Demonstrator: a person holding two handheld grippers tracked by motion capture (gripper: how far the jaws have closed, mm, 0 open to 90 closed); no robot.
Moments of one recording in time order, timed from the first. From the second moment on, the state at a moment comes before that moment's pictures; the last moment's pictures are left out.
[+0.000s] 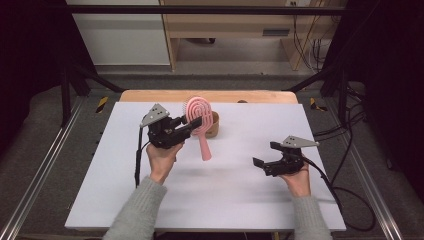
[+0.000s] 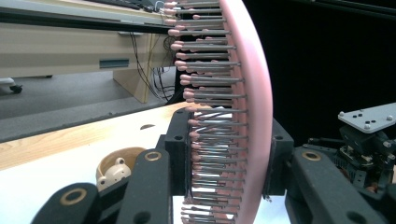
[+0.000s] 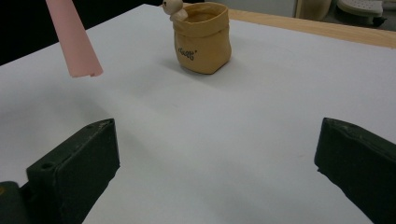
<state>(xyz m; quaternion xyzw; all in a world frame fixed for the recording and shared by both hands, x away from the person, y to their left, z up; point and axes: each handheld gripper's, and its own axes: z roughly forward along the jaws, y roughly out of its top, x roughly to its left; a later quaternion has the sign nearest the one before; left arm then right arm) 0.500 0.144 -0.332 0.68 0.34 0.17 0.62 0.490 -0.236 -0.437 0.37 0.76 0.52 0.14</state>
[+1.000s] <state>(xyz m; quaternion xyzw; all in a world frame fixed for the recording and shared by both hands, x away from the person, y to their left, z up) 0.518 0.150 -0.318 0.68 0.34 0.18 0.62 0.491 -0.253 -0.445 0.38 0.75 0.52 0.15</state>
